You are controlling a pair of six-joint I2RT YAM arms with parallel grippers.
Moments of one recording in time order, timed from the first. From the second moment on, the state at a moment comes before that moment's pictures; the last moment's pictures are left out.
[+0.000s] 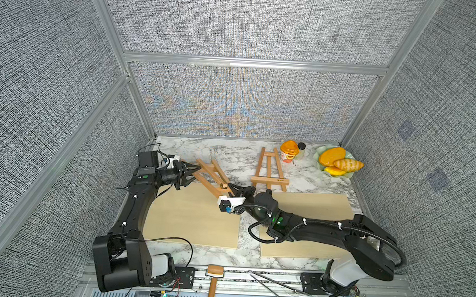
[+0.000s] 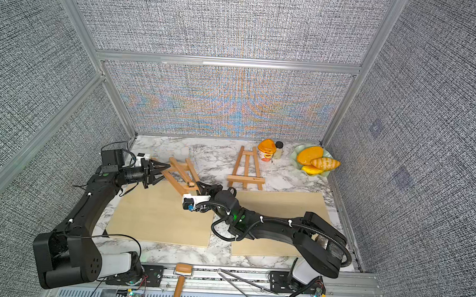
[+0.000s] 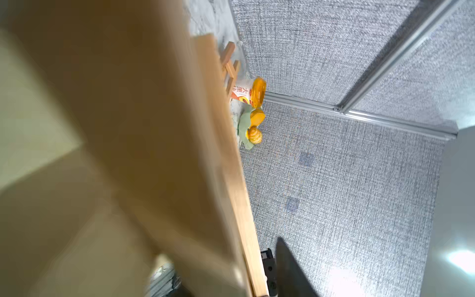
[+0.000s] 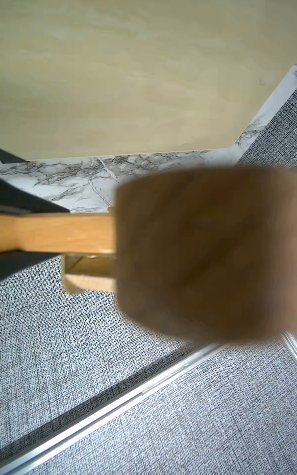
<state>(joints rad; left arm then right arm) 0.14 1.31 0.97 -0.41 1.14 -0.97 1.05 1.55 0.83 0.62 0.25 -0.97</state>
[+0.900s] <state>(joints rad) 0.14 0.91 0.79 -0.10 0.82 -0.58 0.66 1.39 1.15 0.09 -0.18 0.11</state>
